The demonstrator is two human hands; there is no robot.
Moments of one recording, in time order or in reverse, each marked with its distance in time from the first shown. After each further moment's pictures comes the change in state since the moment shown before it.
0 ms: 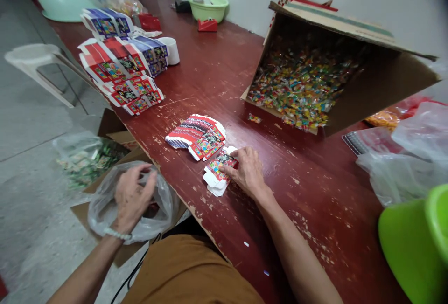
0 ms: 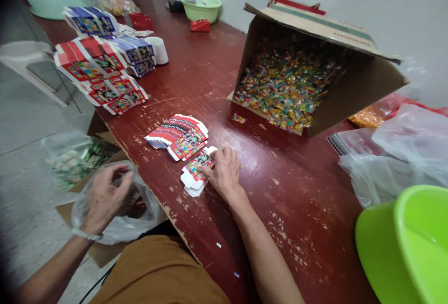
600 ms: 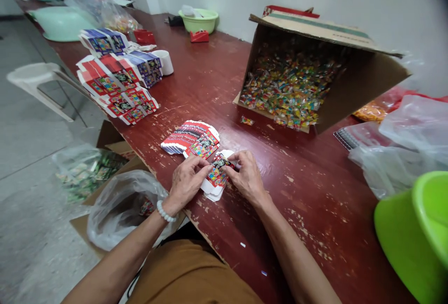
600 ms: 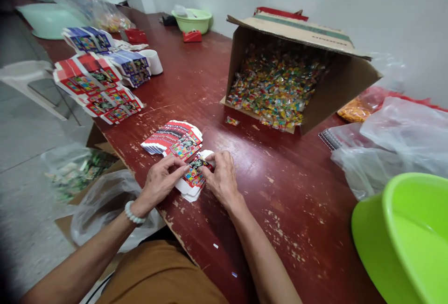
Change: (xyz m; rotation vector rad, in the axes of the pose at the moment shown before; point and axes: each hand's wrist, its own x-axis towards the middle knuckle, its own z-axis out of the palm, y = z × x) left_hand 0.024 0.136 0.032 -0.385 -0.324 0.099; right_hand -0.014 0.000 -0.011 0.358 0.140 0.011
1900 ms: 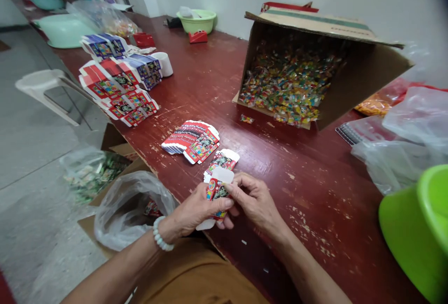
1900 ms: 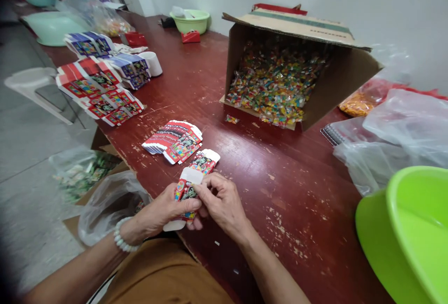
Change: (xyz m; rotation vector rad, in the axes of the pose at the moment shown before) left_hand -0.046 0.039 0.000 -0.704 -0.724 -0.346; right_hand -0.054 -0.035 -0.032 0.562 -0.208 0.095
